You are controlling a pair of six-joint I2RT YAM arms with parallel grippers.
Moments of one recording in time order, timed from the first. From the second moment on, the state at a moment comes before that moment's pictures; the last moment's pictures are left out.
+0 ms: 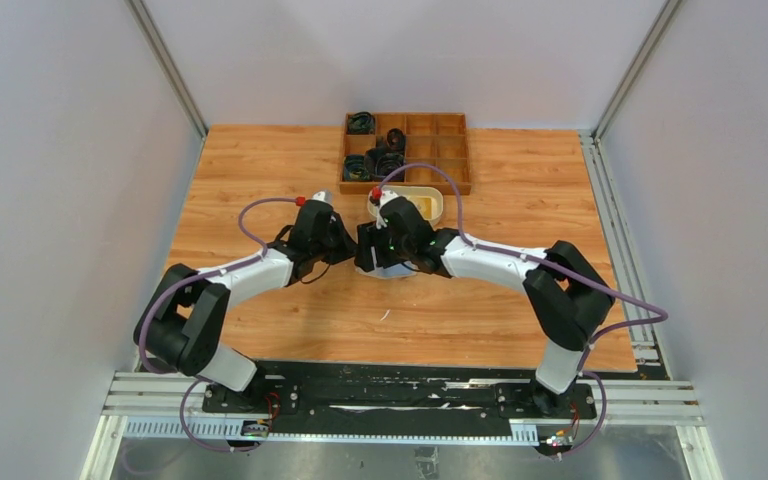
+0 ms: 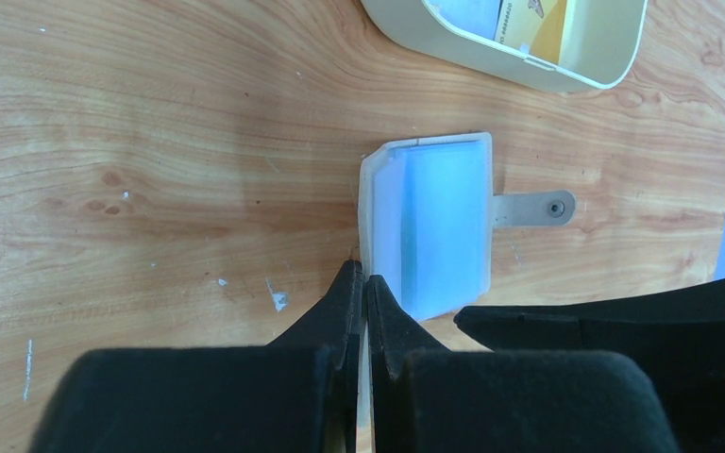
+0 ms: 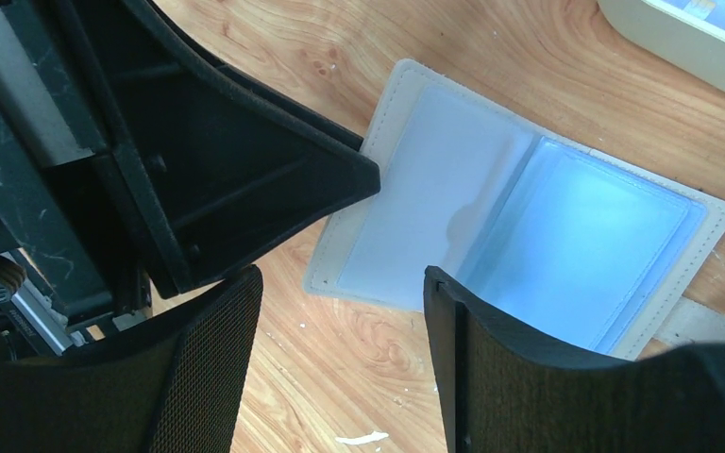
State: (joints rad) left arm -0.47 1.49 0.72 0.09 0.07 -0.77; right arm 0.85 1.75 1.14 -0.04 -0.07 0.43
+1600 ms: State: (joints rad) left arm -0.47 1.49 0.70 0.07 0.06 -0.77; right arm 0.83 1.86 1.19 -0.24 0.29 0.35
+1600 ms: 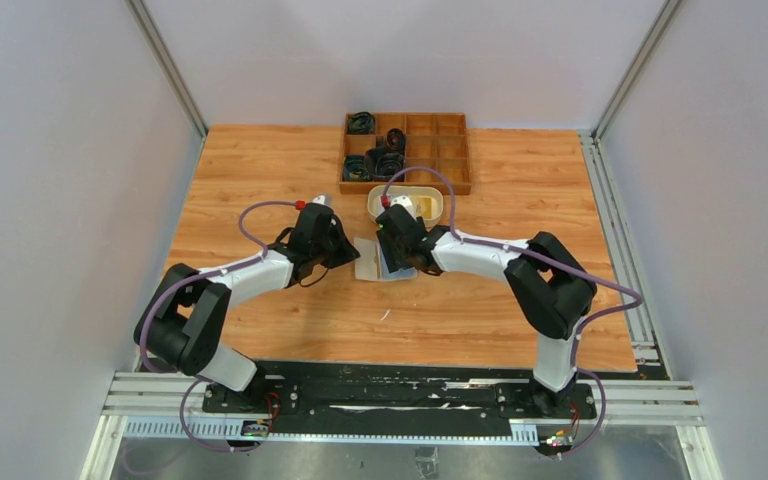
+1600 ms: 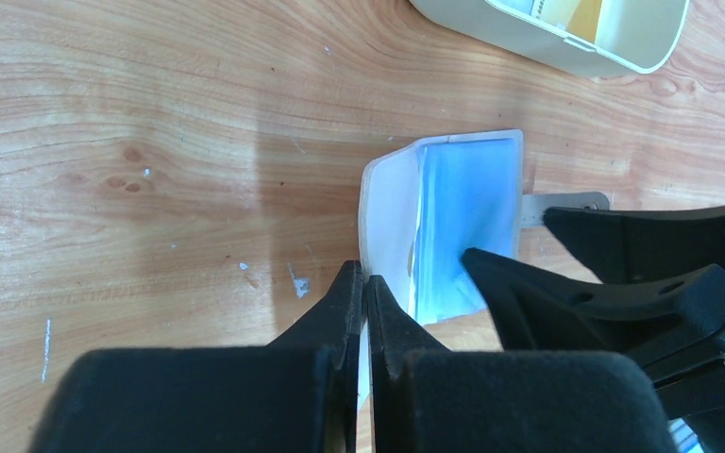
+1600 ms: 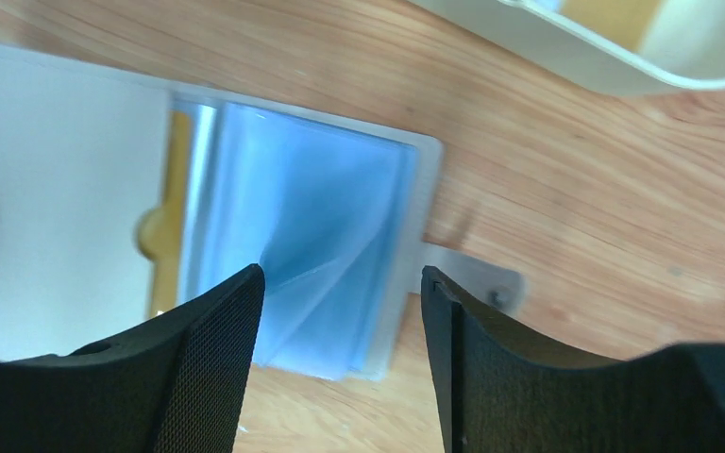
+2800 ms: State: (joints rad) left arm -0.47 1.55 0.61 0.16 0.01 -0.79; right arm 0.70 1.82 1.00 0.22 -0.52 0.62
